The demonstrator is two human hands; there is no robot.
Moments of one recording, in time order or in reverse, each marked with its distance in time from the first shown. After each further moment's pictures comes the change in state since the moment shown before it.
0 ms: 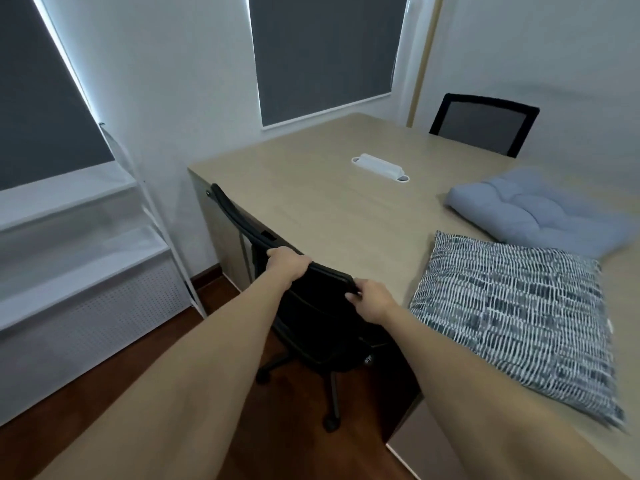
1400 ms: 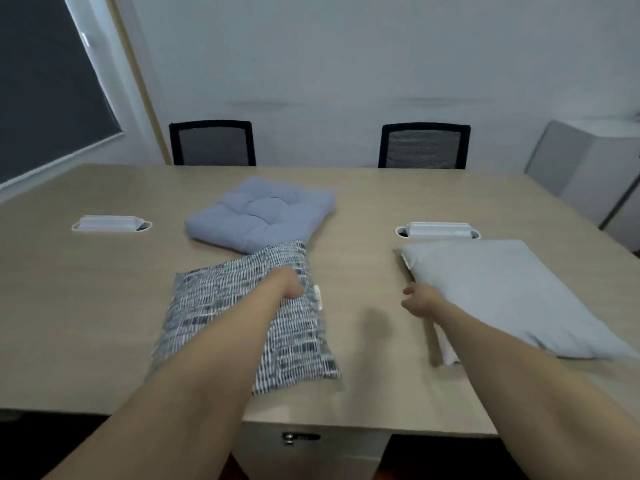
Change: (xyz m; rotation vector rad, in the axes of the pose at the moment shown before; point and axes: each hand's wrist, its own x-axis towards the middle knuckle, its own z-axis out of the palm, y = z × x) left_hand -0.187 0.226 0.414 1.047 -0.427 0.820; right_hand -0.257 0.411 -0.267 0.087 0.324 0.882
